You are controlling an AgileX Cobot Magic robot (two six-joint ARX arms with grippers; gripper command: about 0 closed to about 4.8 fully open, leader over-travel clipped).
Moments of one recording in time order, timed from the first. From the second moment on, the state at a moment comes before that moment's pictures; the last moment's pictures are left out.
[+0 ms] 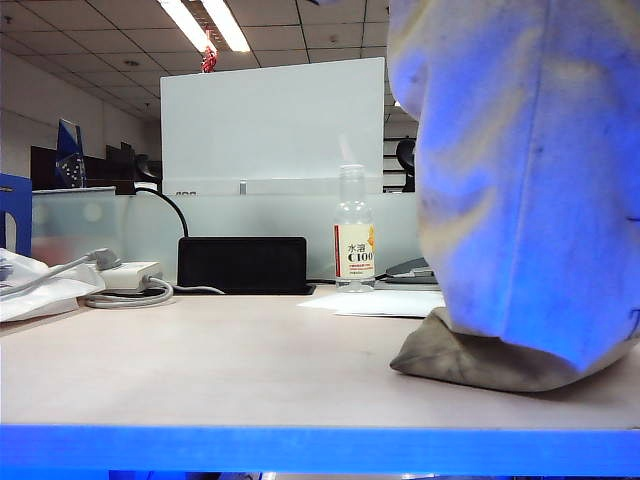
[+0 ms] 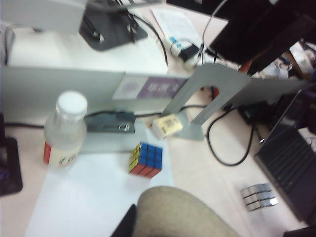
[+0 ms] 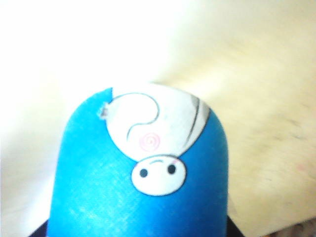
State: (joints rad) left arm -0.49 2.26 2.87 -1.01 0.21 -0.39; right arm 0.23 1.10 0.90 -0.46 -0.70 0.13
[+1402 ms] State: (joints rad) left arm -0.60 2.29 2.87 -1.27 0.16 -0.29; right arm 0.27 1.37 1.53 0.33 -0.73 0.78
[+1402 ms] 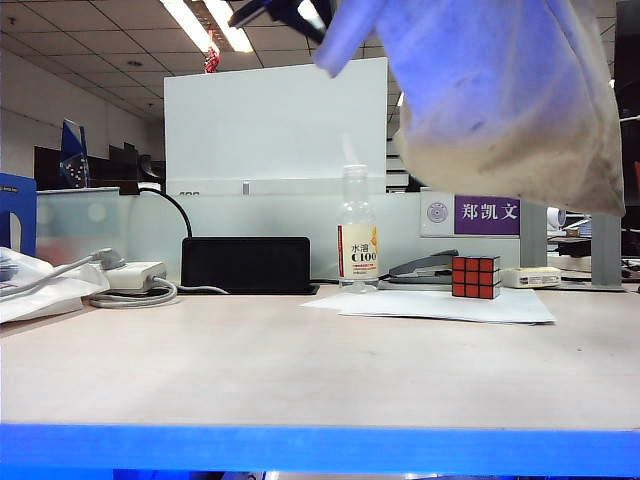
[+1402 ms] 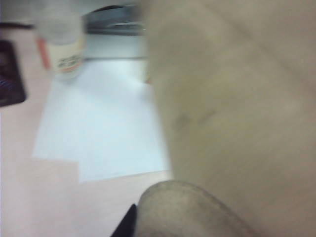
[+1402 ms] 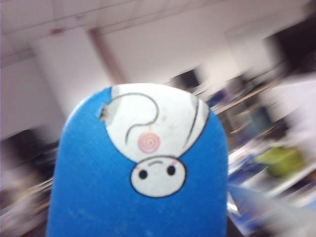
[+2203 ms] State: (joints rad) left arm -0.32 2.28 2.87 -1.13 0.32 -0.40; right arm 0.46 1.19 1.52 0.19 -0.99 0.74
